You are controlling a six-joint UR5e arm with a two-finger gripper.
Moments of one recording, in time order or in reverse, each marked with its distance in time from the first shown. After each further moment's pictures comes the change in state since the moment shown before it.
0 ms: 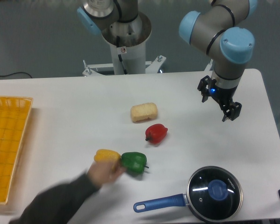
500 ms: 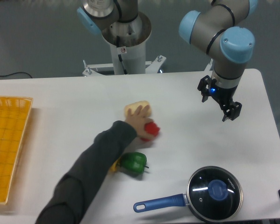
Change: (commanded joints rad) arm -0.003 0.005 0.000 -0.005 0.003 -0.003
